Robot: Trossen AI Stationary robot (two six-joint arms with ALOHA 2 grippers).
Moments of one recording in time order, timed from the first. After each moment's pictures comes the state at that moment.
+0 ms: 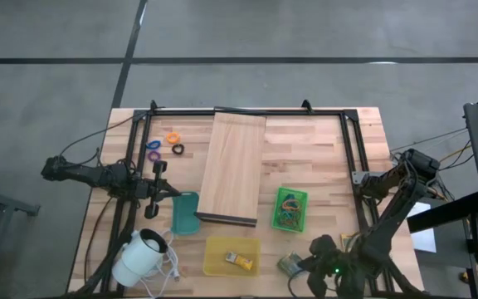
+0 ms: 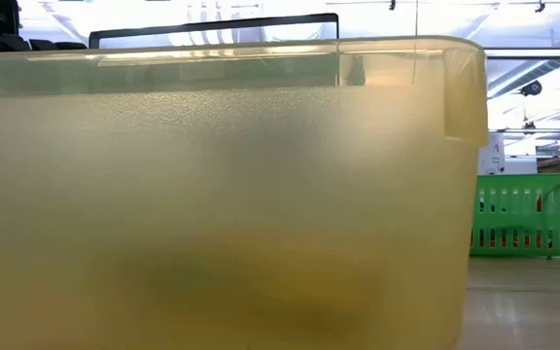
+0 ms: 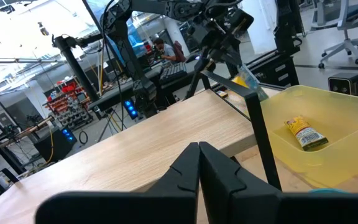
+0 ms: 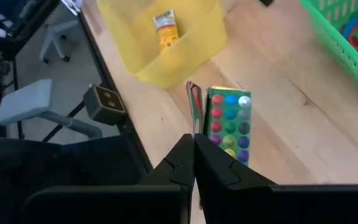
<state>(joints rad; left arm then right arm) -0.22 0.03 0.00 0.02 0.01 0.44 1.00 1.63 1.08 -0.49 0.65 1.59</state>
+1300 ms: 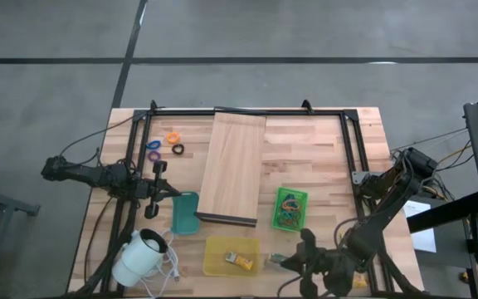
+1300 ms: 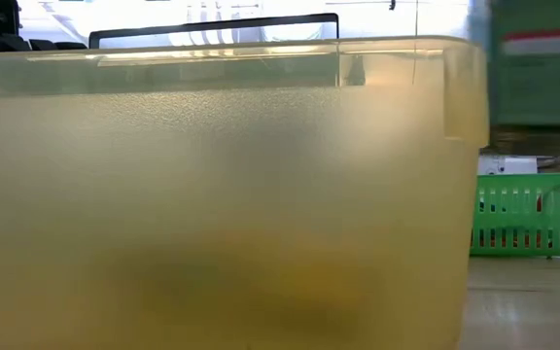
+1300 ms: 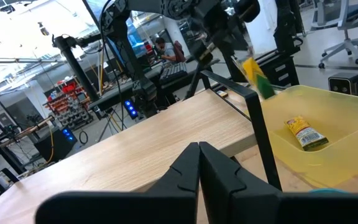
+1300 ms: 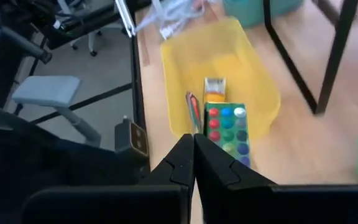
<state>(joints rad) -0.22 0.03 0.00 0.02 0.01 0.44 0.89 1.63 1.12 -0.24 0.66 0.98</state>
